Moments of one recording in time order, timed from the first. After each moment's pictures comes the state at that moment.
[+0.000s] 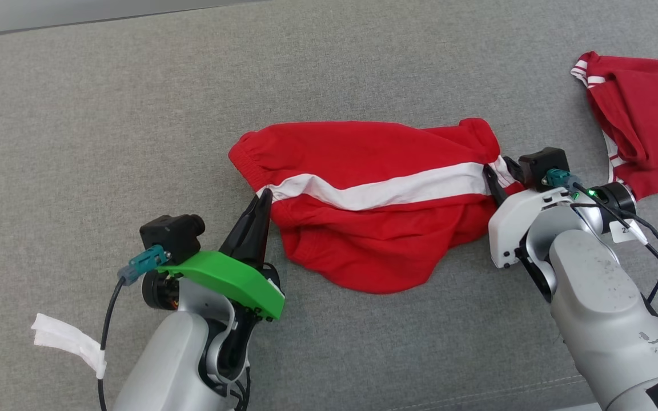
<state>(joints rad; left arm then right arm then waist) -0.35 0.07 -0.40 0.28 -0.68 -0.04 -0.05 -0.66 -0.14 0.17 0.85 0.02 0.13 -0.07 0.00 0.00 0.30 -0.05</state>
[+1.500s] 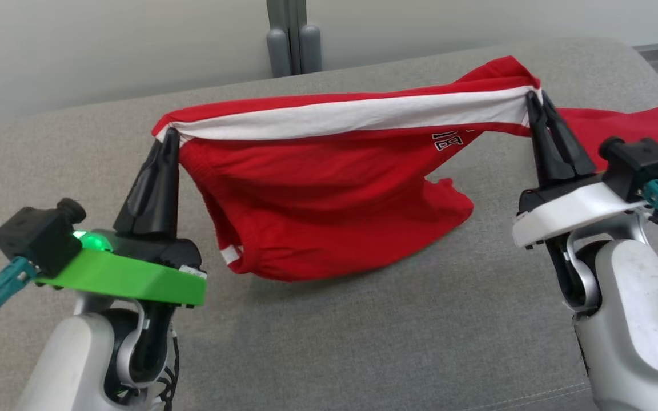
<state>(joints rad) -0.28 0.25 -0.29 -0.14 -0.69 0.03 -0.06 -0.41 -0.11 0.05 0.14 0.14 0.13 -0.10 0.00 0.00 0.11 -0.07</state>
